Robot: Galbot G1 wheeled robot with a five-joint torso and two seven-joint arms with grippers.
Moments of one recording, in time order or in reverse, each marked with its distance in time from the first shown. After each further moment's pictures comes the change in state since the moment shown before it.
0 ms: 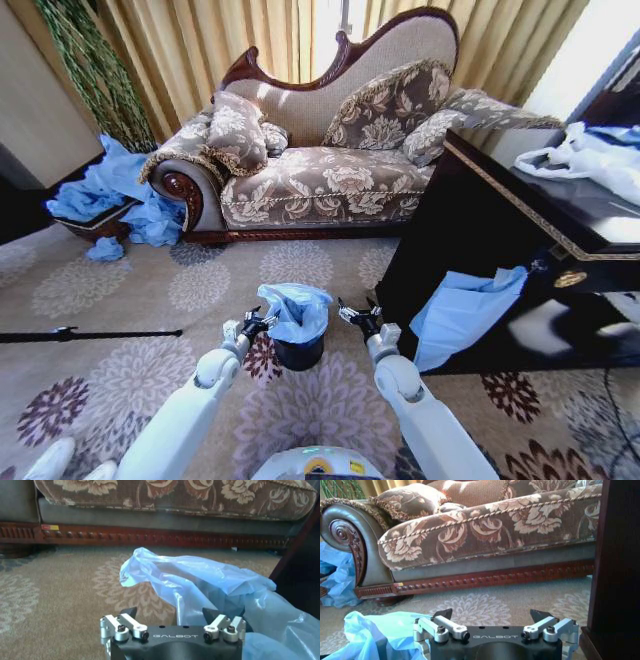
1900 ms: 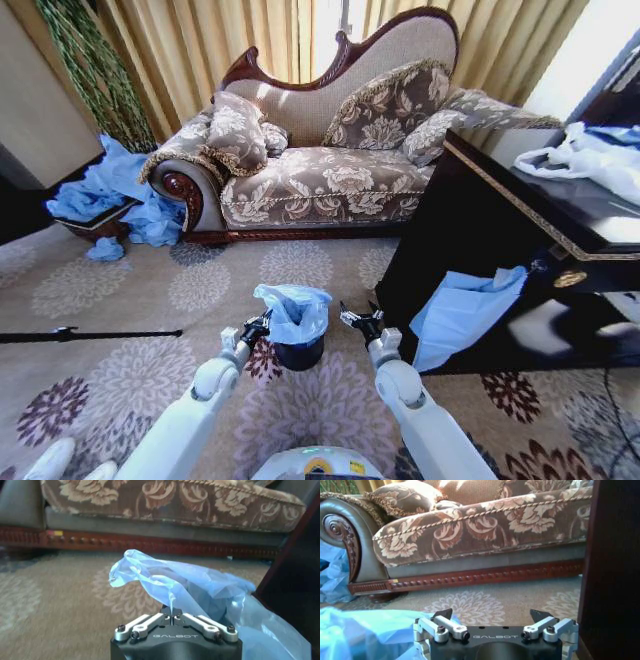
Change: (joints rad) left arm 0.152 -0.019 -0.045 -0.161 0.003 -0.006 -0.057; right arm -0.045 -0.006 0.016 0.029 -0.025 -0.001 0.018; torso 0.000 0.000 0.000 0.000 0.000
